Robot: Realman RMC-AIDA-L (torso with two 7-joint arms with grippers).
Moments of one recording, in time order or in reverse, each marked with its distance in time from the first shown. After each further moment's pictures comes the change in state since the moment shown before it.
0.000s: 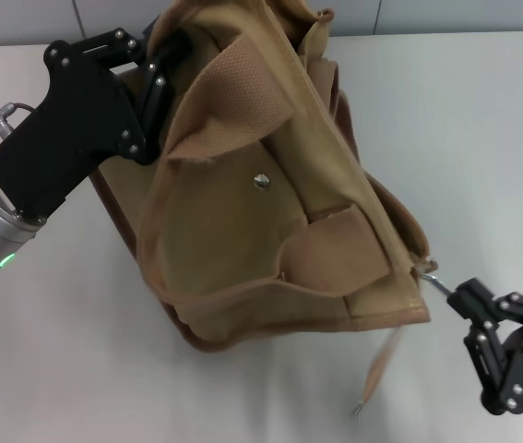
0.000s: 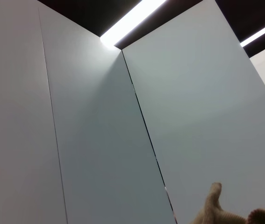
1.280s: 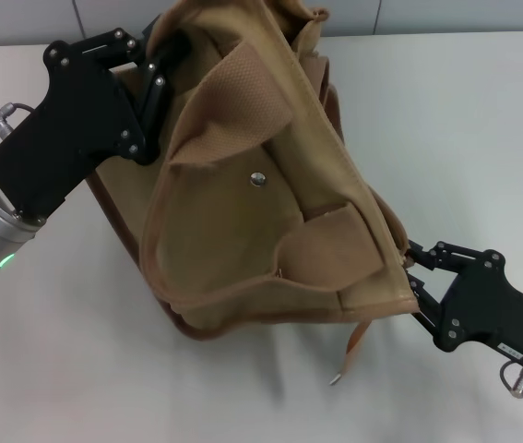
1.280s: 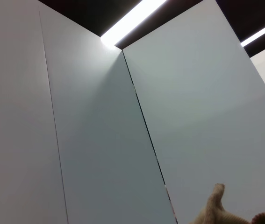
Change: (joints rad) left arm 0.001 0.000 0.000 0.000 0.000 0.000 0.000; right arm 0.190 0.007 0.095 -0.197 -0.180 0.274 0.277
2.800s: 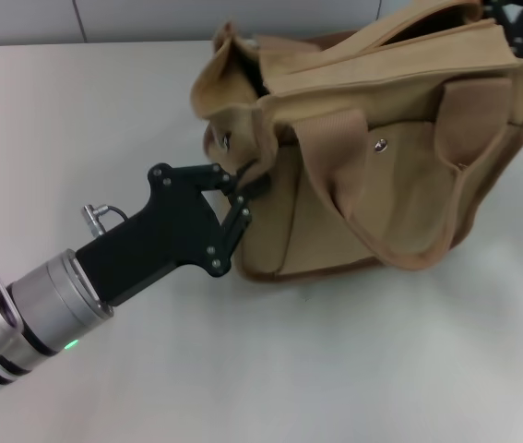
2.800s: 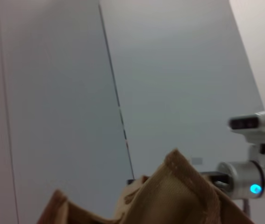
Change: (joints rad) left arm 0.018 0.000 0.107 -0.184 0.115 -0.195 0.163; right arm 0.270 -0.003 -0.080 -0.361 0.388 0.180 0.322
